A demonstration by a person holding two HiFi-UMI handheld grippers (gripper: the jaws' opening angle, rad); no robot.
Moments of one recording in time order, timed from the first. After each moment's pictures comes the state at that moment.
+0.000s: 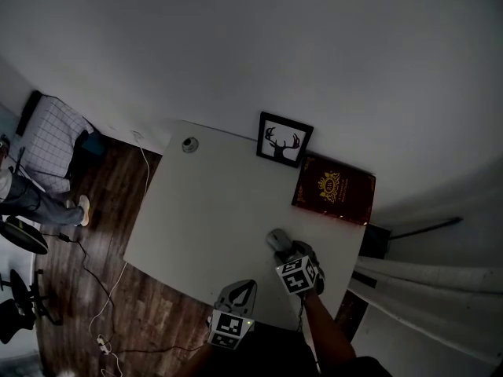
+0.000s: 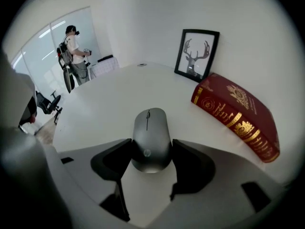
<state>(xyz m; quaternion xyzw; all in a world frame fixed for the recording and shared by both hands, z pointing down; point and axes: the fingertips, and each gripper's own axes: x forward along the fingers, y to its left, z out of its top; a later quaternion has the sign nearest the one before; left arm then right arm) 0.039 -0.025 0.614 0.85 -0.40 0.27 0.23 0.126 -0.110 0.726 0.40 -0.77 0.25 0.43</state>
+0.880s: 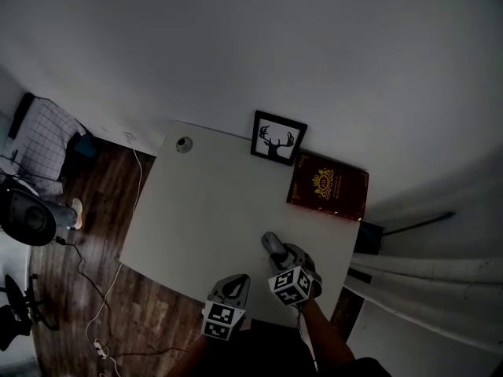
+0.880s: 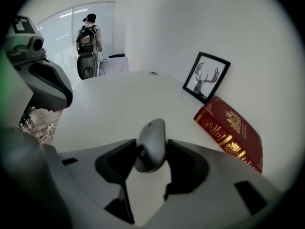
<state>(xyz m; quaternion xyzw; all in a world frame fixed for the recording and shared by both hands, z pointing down) 0.025 -0.031 0.631 0.84 -0.39 0.25 0.27 0.112 -0.093 0.696 0.39 -0.79 0.15 0.44</state>
